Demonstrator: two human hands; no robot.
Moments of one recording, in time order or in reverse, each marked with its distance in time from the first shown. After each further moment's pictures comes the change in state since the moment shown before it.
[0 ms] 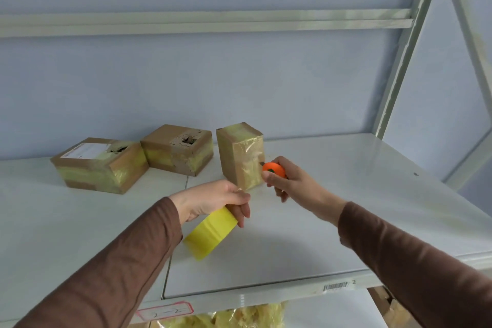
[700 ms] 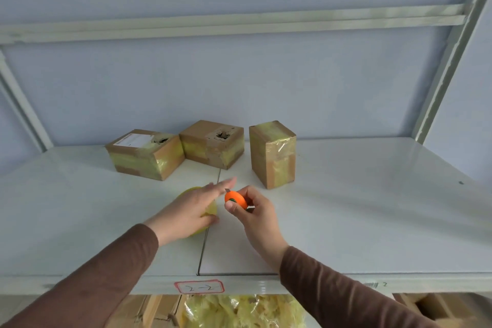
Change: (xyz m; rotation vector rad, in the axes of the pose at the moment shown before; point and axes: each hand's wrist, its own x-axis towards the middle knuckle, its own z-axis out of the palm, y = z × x) left_hand -0.095 -0.077 -0.025 0.672 0.410 0.132; right_hand -0.007 0.012 0.170 0.286 0.177 -0.144
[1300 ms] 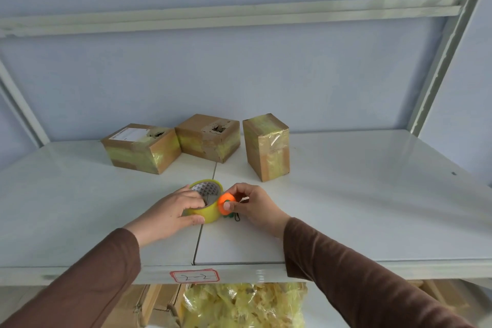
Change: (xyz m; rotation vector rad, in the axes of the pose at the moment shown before) left_hand -0.016 -0.043 0.016 -0.013 0.043 0.062; right_hand 0.031 0.013 -0.024 -0.187 -0.323 0.071
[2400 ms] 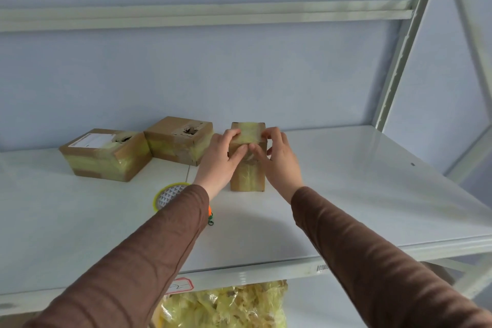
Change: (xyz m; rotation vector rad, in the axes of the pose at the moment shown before) left_hand 0.153 0.111 0.023 -0.244 0.480 -0.120; right_hand 0.003 -0.023 -0.107 -0.503 0.636 -0.116
